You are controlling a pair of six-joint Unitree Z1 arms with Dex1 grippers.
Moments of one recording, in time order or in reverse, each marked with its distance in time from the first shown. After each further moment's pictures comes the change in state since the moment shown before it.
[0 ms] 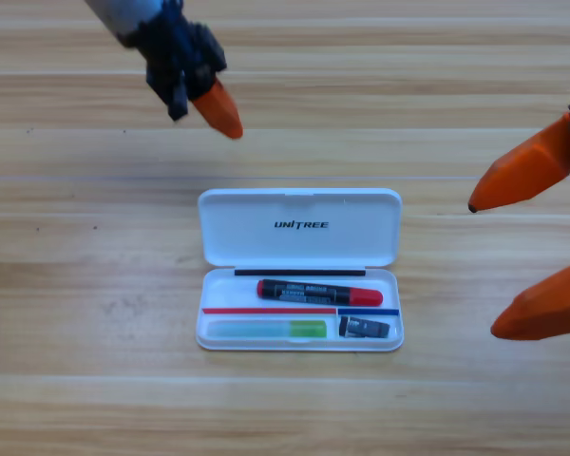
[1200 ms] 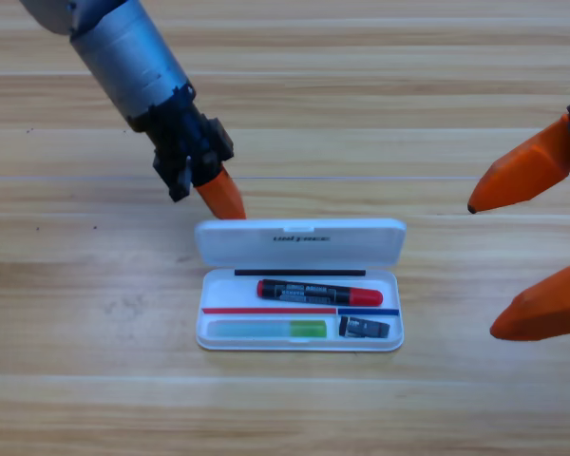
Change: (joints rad) arm 0 -0.041 -0.003 0.226 -0.021 -0.103 0.011; arm 1 0.000 0.002 0.000 0.000 0.000 0.001
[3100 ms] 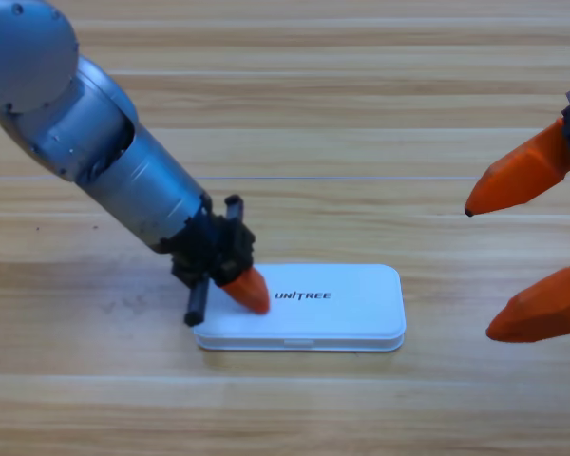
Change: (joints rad) arm 0 -0.188 -0.236 0.678 -0.744 0.141 -0.071; arm 1 0.000 0.010 0.000 0.000 0.000 0.000
